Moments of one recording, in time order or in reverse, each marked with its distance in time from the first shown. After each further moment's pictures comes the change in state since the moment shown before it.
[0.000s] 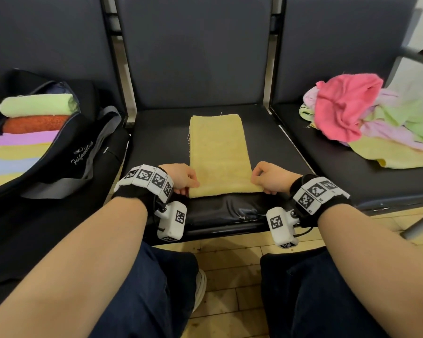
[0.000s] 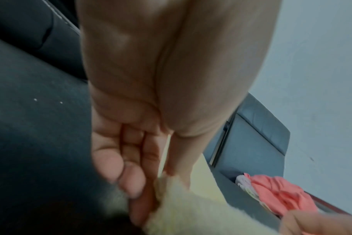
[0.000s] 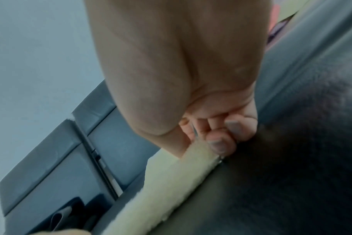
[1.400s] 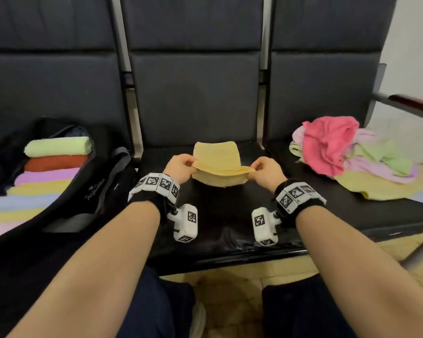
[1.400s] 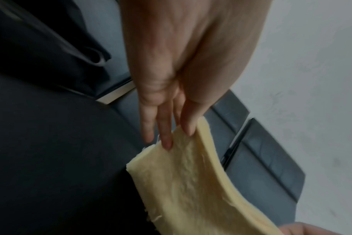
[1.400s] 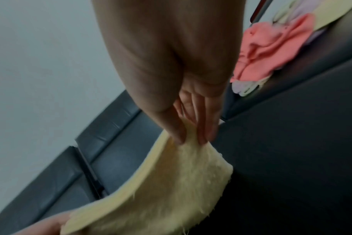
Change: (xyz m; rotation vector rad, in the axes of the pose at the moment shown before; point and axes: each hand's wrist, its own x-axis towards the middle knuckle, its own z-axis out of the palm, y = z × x) left_hand -0.003 0.029 -0.053 -0.557 0.608 0.212; right_hand 0.026 -0.036 -0.048 0.234 0.506 -0.040
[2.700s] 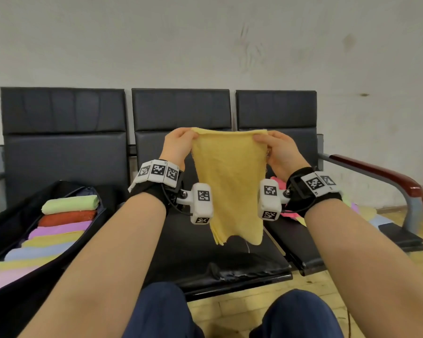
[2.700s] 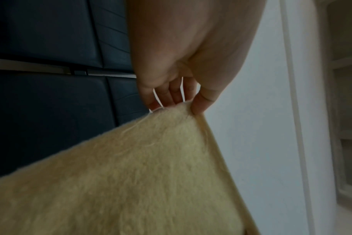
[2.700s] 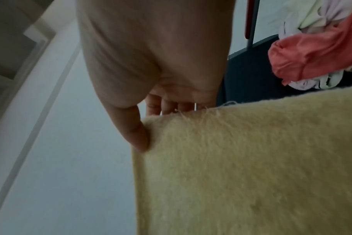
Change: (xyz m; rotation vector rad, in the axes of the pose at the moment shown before) left_hand -0.103 0.212 -0.080 -0.578 0.231 0.276; right_hand -0.129 -0.138 -0.177 0.883 0.139 -0.298
